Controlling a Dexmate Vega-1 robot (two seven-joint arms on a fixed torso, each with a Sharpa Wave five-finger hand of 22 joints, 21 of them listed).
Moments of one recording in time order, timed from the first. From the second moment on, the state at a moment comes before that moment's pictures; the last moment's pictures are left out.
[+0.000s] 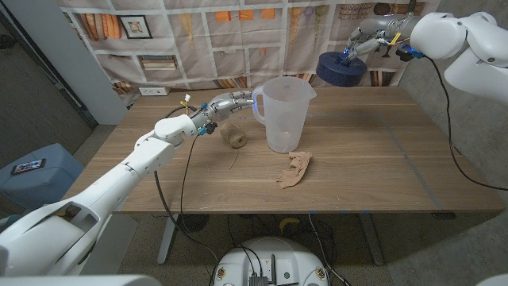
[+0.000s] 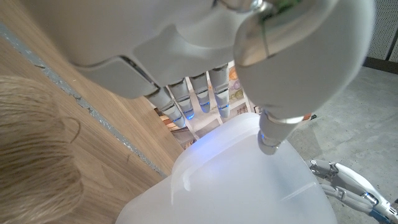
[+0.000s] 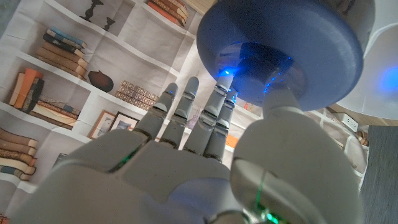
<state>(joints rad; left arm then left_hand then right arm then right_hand) 0.66 0.66 0.49 -1.45 -0.58 -0.14 -0.37 0.83 0.01 0.35 -0.14 0.18 0.35 -0.08 0.18 0.19 0.19 -0.04 0.17 0.18 0.19 0.03 0.17 0.17 0.22 0.01 0.17 0.16 -0.44 -1.15 -0.43 -2.04 -0.44 -0.32 0.52 0.90 0.02 0.32 -0.16 0.19 0.74 -0.14 0.53 0.20 1.02 -0.22 0.24 0.28 0.46 -0.05 0.52 0.31 0.41 0.03 0.19 0.16</state>
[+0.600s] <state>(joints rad) 0.71 0.69 0.45 -1.50 -0.61 -0.14 -0.32 0.78 0.01 0.33 -0.12 0.18 0.32 -0.09 0.18 0.19 0.16 -0.04 0.18 0.18 0.16 0.03 0.17 0.17 0.19 0.01 0.17 0.16 -0.47 -1.15 -0.45 -2.01 -0.48 -0.31 0.51 0.90 0.02 0.32 -0.16 0.19 0.75 -0.14 0.53 0.20 1.02 -0.22 0.24 0.27 0.46 -0.05 0.52 0.31 0.41 0.03 0.19 0.16</state>
